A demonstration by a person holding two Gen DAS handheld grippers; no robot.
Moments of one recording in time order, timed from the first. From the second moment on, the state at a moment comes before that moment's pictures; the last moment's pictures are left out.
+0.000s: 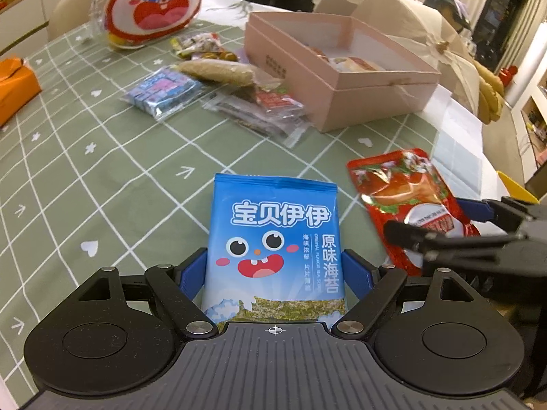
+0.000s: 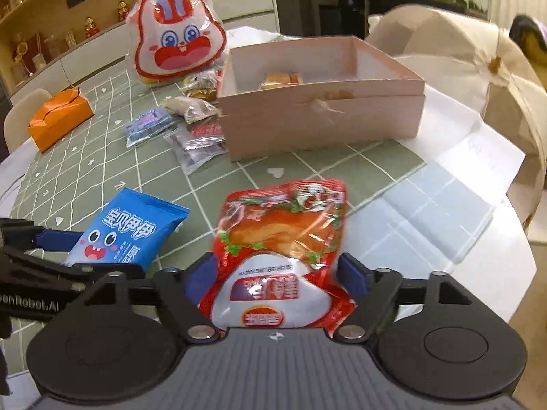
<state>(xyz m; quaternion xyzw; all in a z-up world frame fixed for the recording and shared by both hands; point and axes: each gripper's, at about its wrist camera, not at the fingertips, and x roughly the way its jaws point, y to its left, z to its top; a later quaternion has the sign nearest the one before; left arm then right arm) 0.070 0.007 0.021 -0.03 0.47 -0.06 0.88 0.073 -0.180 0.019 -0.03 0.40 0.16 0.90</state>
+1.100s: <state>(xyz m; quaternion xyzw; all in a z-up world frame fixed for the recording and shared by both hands) 0.072 -0.002 0.020 -0.02 0.47 -0.11 0.88 0.065 -0.204 0.038 0.06 0.41 0.17 0.89</state>
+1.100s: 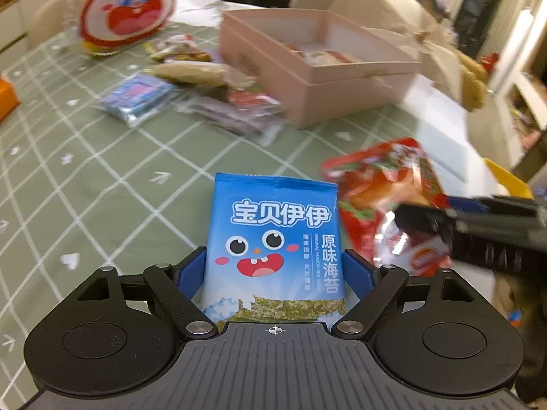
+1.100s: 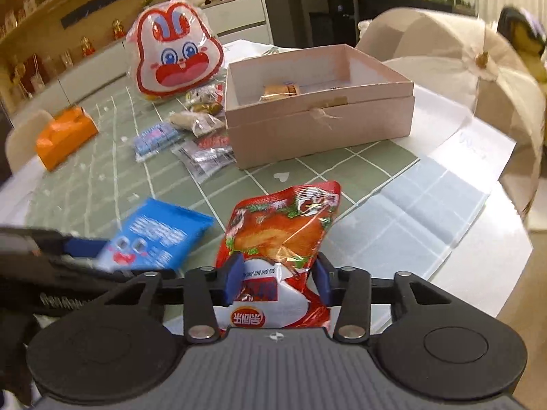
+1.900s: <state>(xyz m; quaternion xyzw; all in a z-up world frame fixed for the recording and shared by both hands) 0.041 0.038 0.021 -0.05 0.47 -0.06 0.88 0.087 -0.168 0.073 0.10 0.45 0.30 0.83</state>
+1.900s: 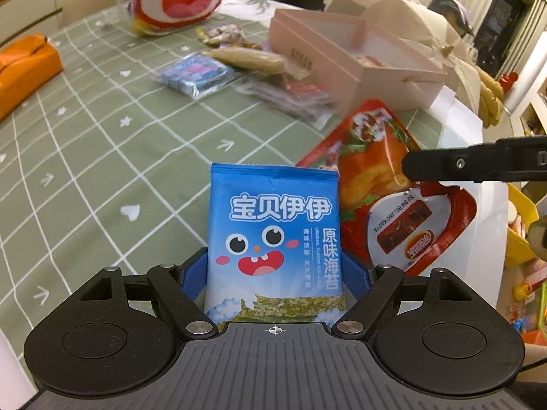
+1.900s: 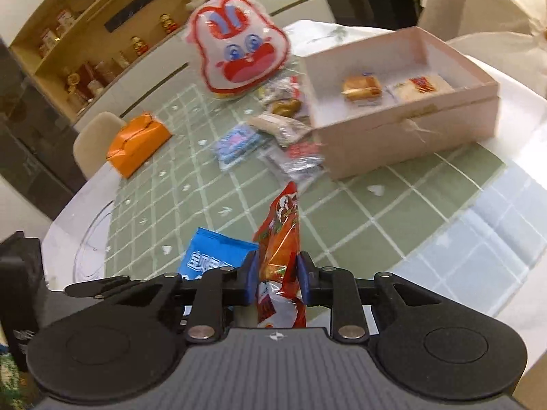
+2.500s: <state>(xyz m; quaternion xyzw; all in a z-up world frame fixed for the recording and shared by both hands) 0.050 0.046 0.023 -0.11 0.45 -0.07 0.88 0.095 -0.162 0.067 0.11 0.47 0.29 0.82</state>
